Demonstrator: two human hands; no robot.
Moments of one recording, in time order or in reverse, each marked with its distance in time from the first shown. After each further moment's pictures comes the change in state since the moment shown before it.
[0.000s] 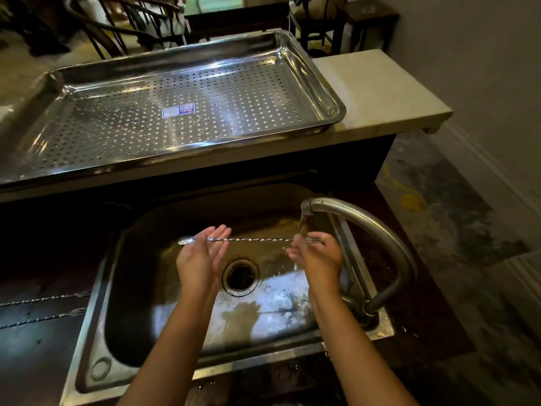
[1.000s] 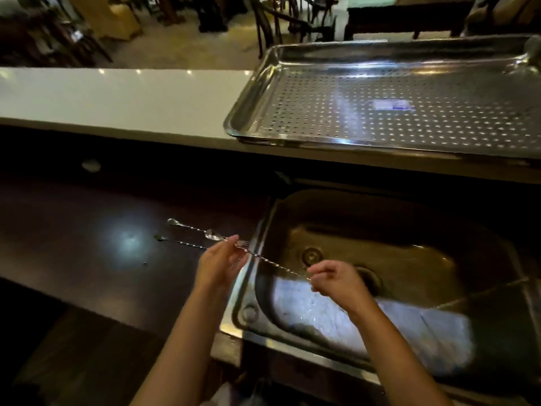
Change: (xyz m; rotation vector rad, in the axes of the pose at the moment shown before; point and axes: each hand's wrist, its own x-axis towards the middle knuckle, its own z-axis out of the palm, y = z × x) left_hand 0.049 0.102 -0.260 -0.105 0.299 -0.105; right_hand -0.100 0.098 0.181 -0.786 -0.741 0.085
